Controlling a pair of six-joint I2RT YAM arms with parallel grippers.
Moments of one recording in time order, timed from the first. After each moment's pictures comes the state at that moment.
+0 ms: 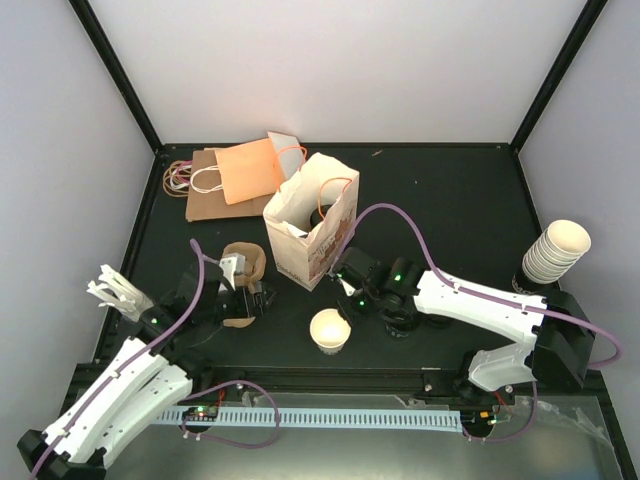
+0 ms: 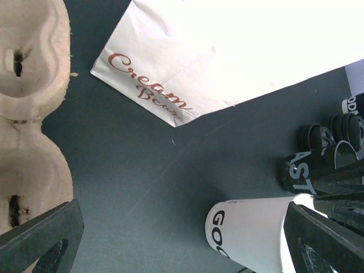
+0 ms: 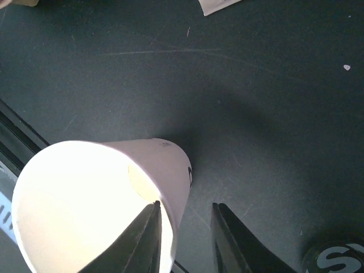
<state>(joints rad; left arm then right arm) -0.54 0.55 0.54 -0.70 0.22 -0.69 1.05 1.36 1.01 -0.80 -0.08 0.44</state>
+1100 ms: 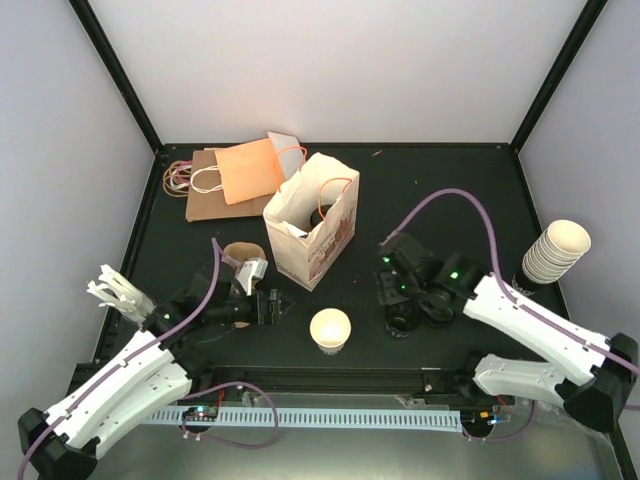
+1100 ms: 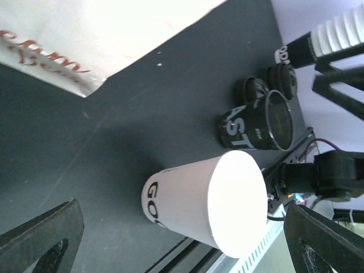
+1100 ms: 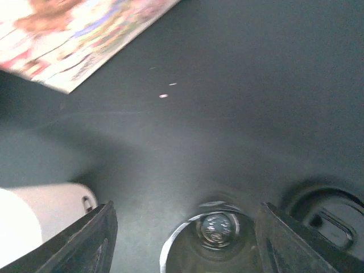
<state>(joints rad) -0.62 0.61 0.50 -0.55 0.41 -0.72 0.93 1.12 1.00 -0.96 0.18 0.53</state>
